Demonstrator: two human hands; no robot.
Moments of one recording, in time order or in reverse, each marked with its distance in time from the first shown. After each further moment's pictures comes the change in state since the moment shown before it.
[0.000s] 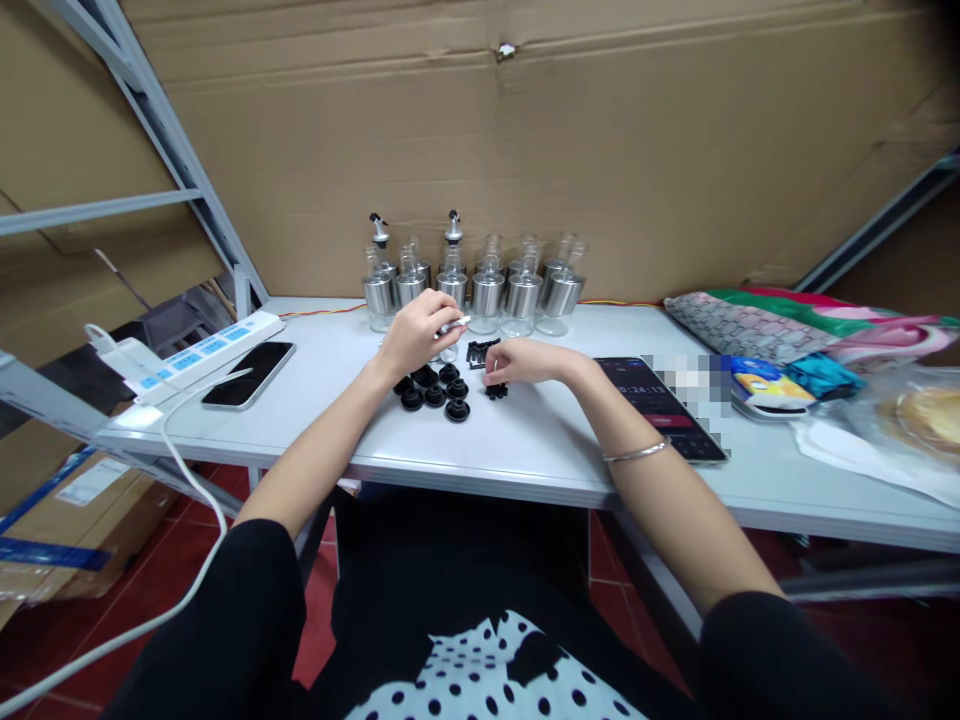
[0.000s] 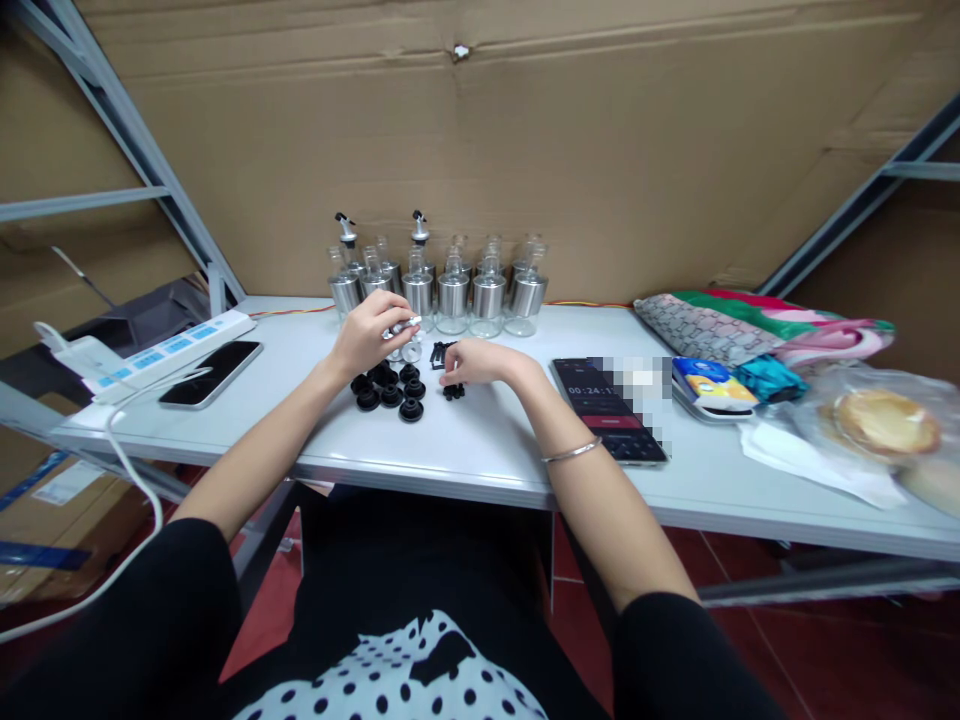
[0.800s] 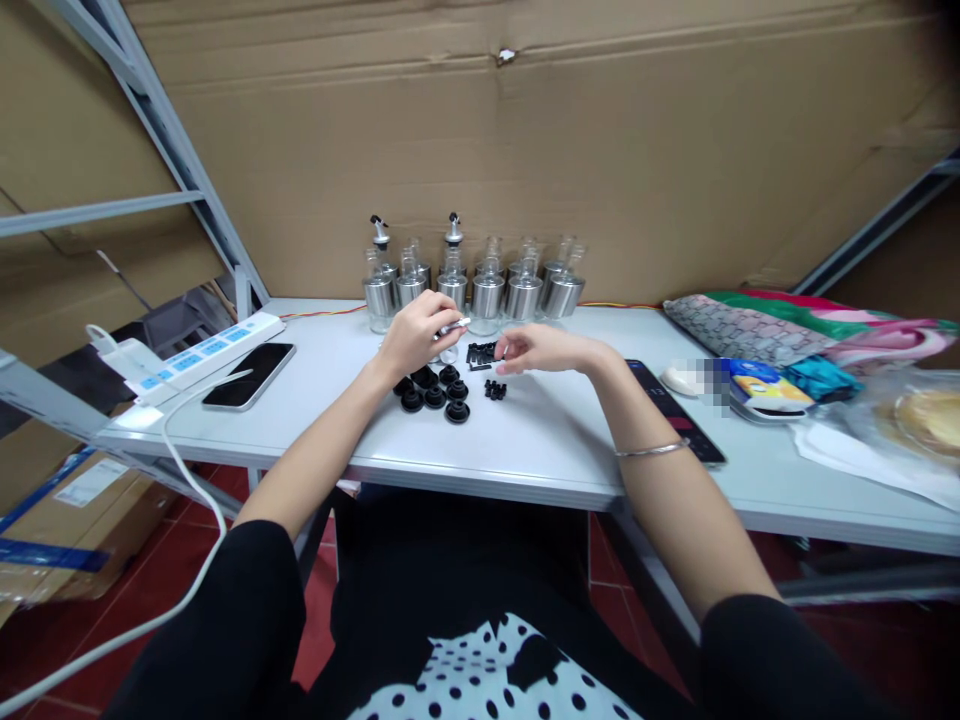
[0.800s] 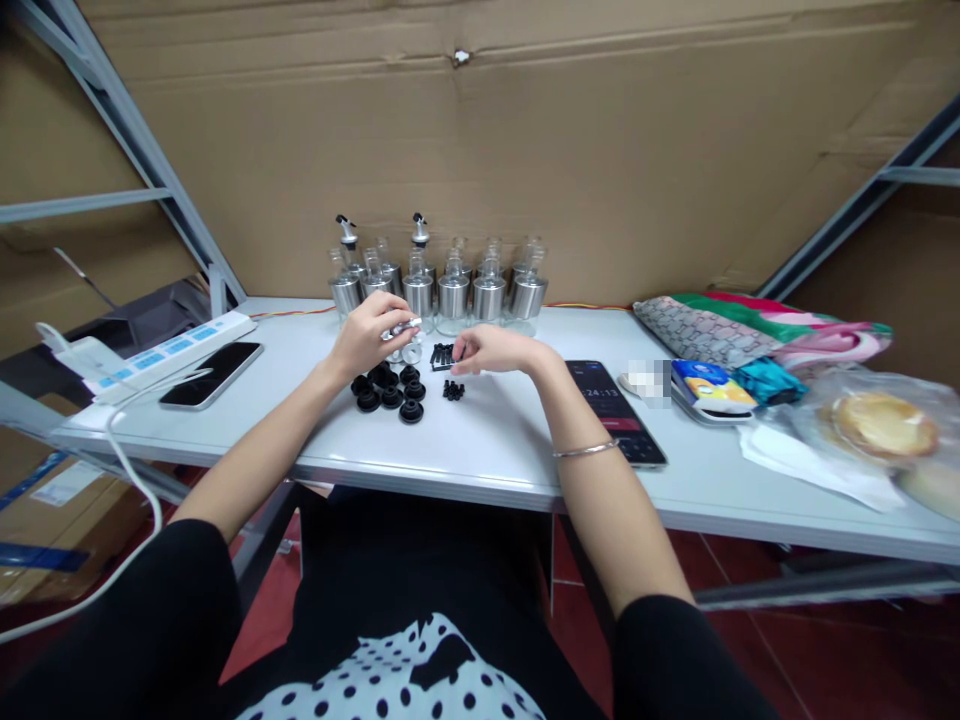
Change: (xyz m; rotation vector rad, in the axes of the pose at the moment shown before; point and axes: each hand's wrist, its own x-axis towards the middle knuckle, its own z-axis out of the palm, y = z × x) left_hand 0.001 0.001 -0.001 -0.029 0.006 -0.002; right_hand -0.010 0.017 -0.014 0.258 0.104 -0.052
